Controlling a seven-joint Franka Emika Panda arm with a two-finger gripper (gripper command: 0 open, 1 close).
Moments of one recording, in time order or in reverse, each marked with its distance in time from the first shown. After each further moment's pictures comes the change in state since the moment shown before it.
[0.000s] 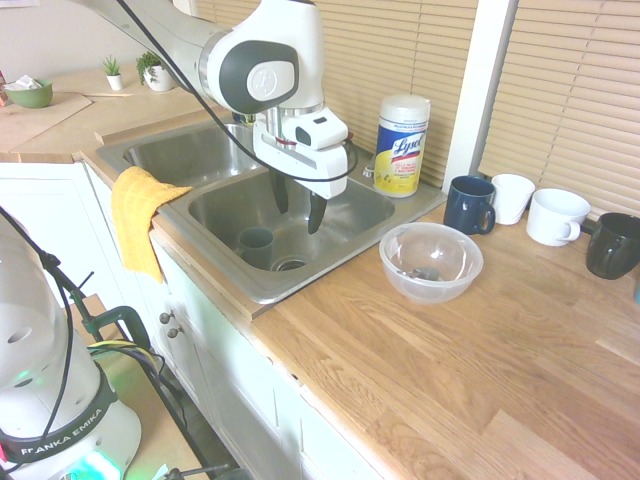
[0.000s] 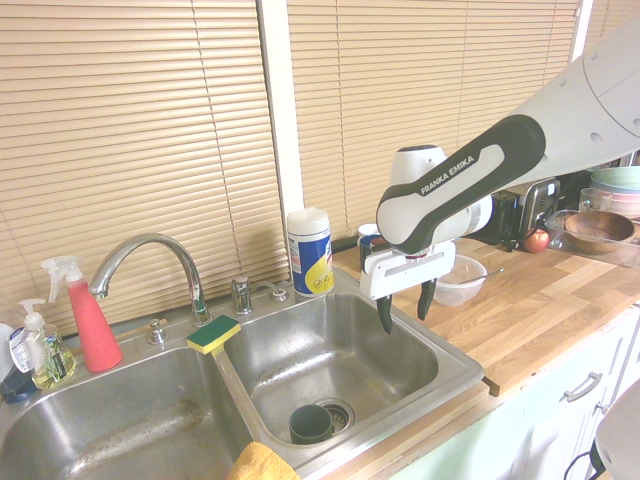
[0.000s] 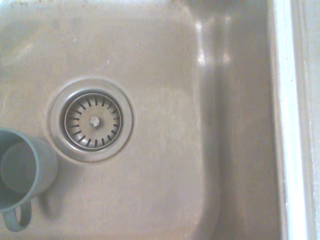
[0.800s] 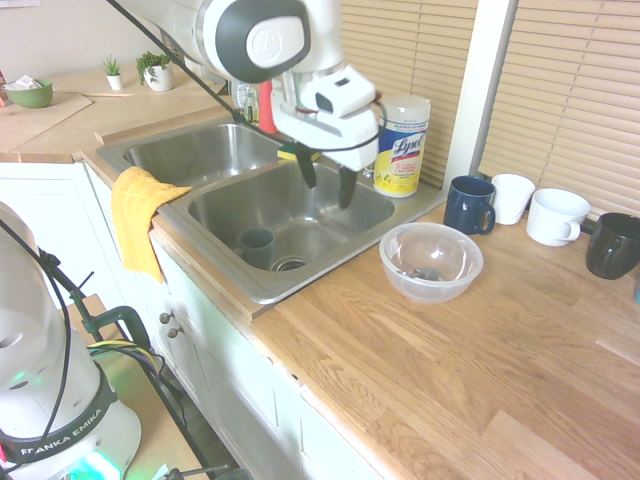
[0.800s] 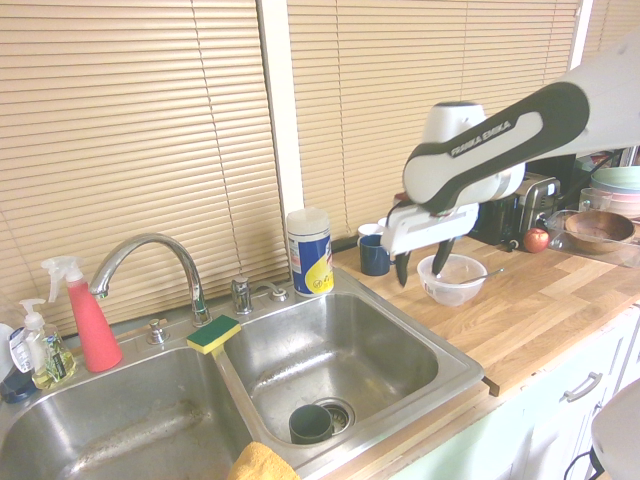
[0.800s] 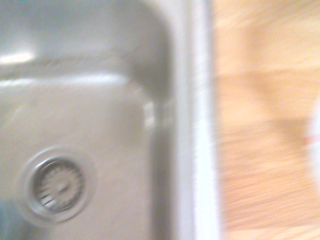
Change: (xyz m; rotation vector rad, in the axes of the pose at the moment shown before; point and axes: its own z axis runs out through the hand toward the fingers) arm 0.055 0.050 -0.083 0.111 0.160 0.044
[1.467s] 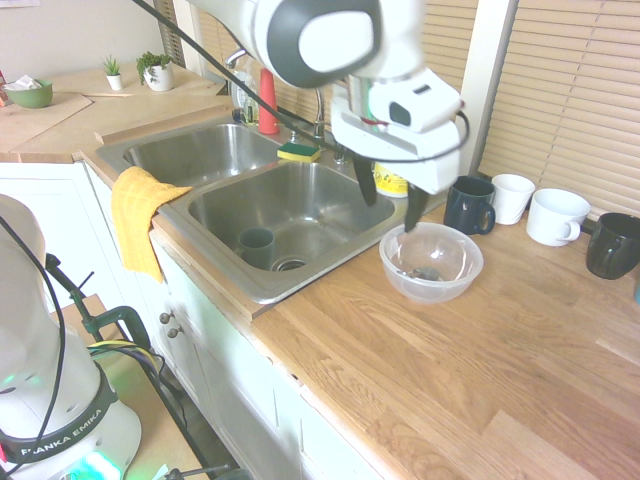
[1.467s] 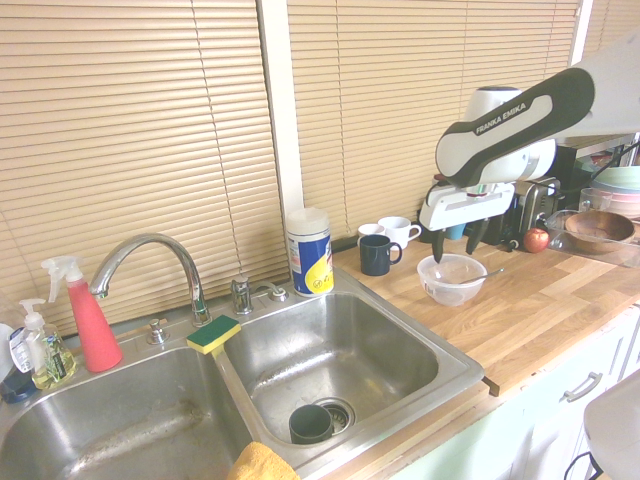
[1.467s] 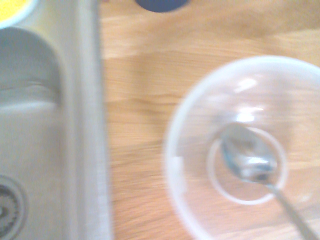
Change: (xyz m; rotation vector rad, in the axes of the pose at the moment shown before) arm 0.081 0.062 0.013 -0.024 -0.005 0.099
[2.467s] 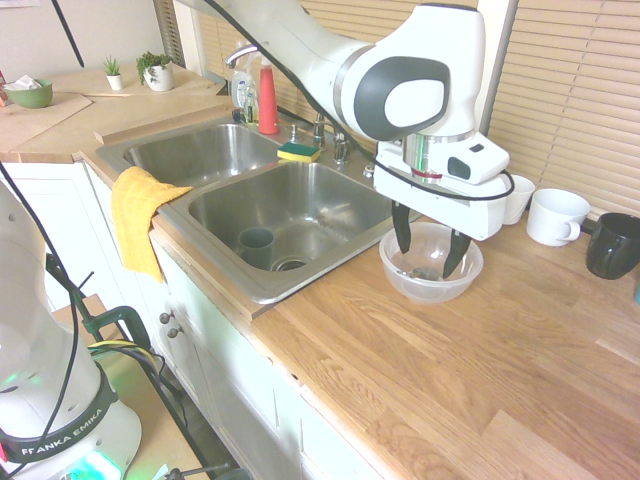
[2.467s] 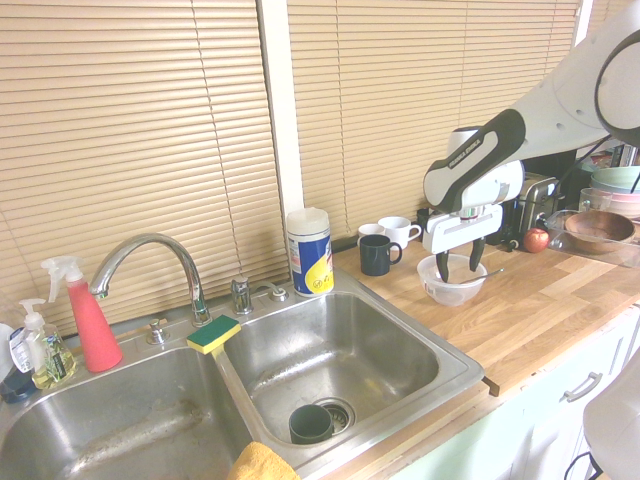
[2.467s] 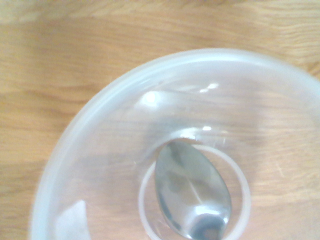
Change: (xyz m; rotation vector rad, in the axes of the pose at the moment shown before) arm 0.048 -0.012 0.081 -0.171 -0.042 -0.071
